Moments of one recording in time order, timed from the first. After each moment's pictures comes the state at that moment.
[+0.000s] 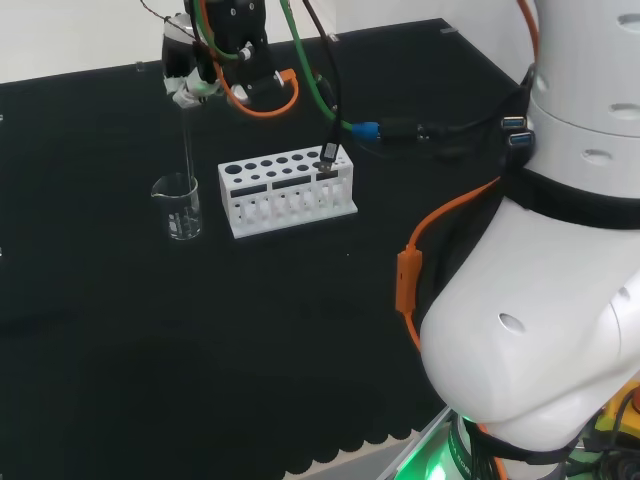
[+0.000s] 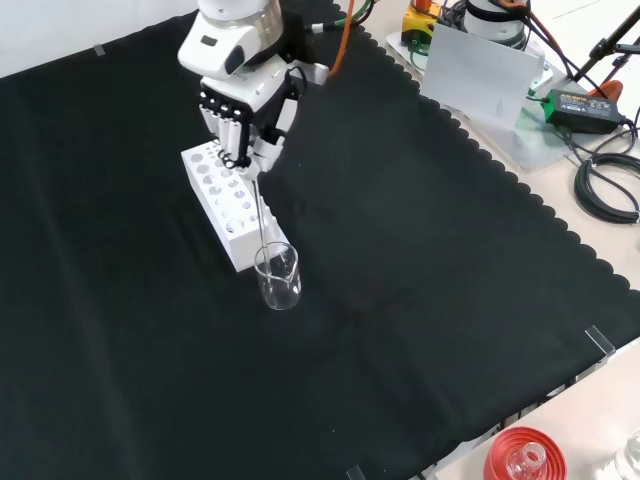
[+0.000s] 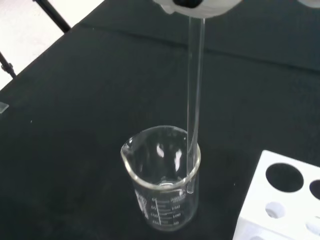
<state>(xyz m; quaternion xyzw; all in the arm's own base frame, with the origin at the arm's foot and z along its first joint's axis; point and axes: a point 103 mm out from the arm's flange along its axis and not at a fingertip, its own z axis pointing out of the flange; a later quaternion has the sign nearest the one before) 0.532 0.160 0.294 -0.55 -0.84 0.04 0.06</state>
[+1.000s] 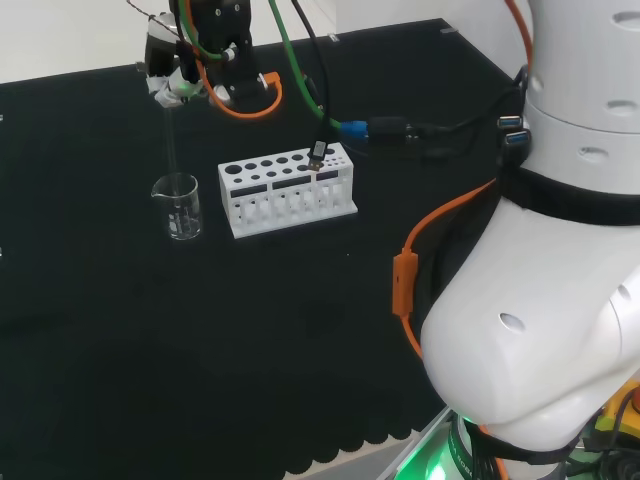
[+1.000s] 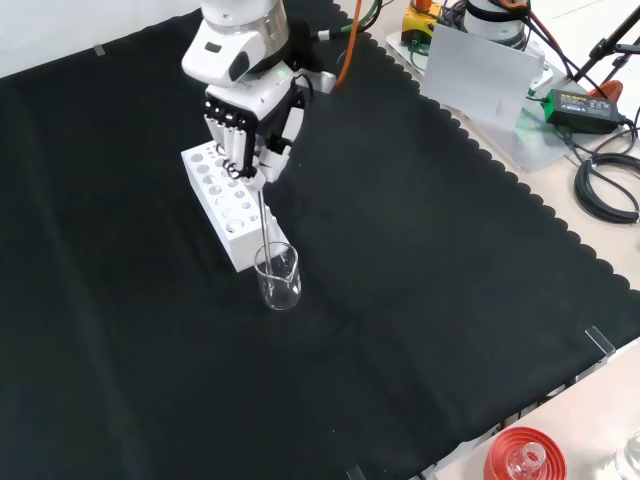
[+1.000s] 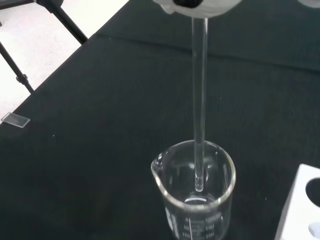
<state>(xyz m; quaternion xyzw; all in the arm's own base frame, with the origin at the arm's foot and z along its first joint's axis) 0.542 0.184 0.295 -0.54 -0.84 0.02 0.07</state>
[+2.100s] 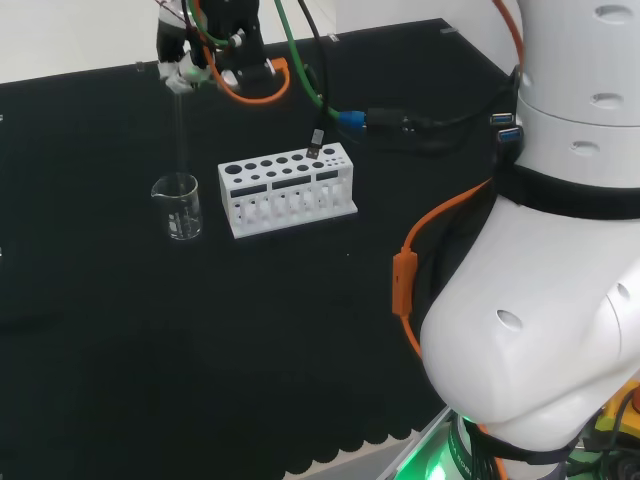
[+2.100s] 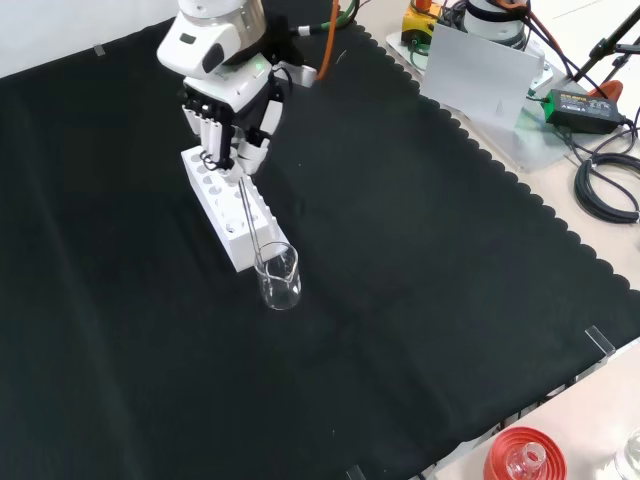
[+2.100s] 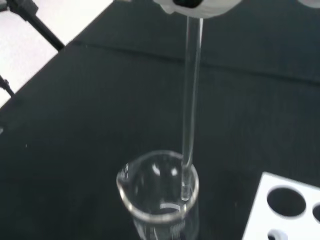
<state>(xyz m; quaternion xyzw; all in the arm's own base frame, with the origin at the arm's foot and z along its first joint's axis) 0.554 0.161 0.299 -0.56 -0.83 0.03 0.07</state>
